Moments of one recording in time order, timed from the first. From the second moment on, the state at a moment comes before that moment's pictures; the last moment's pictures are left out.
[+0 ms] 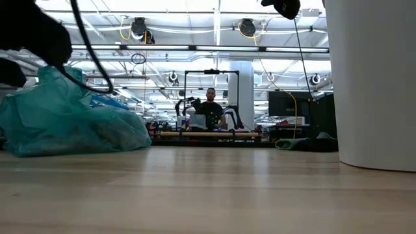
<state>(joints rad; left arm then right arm) -0.52 1.43 0.87 -0.82 0.38 -0.96 -0.21 1.22 1.40 -0.80 -0.23 0.12</state>
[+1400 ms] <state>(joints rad) -0.32 1.16 1.50 -0.79 -0.52 -0.62 -0.21 1.20 1.40 -0.76 -0.20 0.14</state>
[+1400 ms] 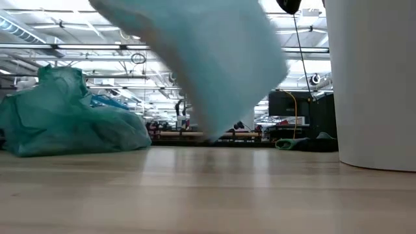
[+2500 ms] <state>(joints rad) -0.03 1.45 1.46 -1.19 -0.68 -0.72 -0.12 1.31 1.40 -0.67 -0.16 0.17</state>
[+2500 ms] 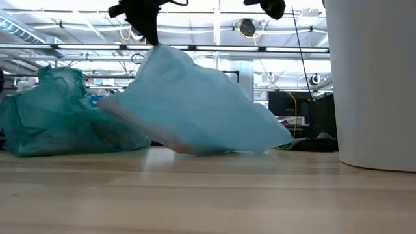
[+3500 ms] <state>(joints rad) 0.27 1.45 1.40 -0.97 -0.14 -0.18 -0.14 1.54 1.40 -0.43 -0.05 0.23</state>
